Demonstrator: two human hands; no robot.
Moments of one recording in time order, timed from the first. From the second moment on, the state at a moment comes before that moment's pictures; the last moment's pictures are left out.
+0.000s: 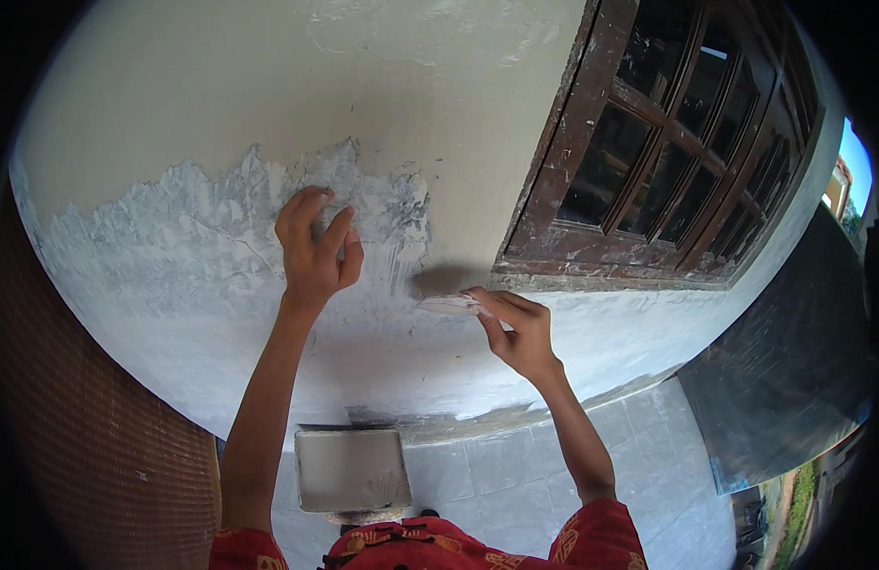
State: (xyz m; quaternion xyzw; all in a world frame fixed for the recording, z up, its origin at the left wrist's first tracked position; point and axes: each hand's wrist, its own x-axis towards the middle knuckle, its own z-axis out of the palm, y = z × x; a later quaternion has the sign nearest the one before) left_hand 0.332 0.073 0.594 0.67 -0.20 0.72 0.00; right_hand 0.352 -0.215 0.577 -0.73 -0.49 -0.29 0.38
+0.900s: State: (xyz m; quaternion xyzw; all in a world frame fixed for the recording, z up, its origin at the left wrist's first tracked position) left_hand 0.330 0.070 0.596 0.67 -0.18 0.72 -0.01; right_hand 0.371 -0.223 0.550 -0.72 -0.35 -0.35 0.48
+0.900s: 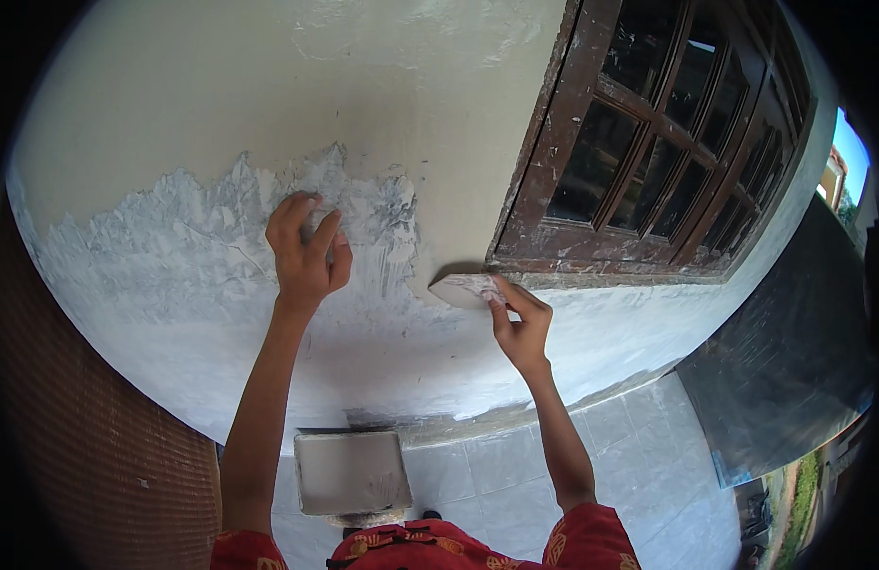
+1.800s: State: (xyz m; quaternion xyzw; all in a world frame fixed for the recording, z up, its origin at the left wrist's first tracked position) left_hand 0.331 0.072 0.595 0.65 -0.17 0.74 0.01; right_hand 0.390 -0.250 0.572 -0.67 -0.25 -0.40 0.57
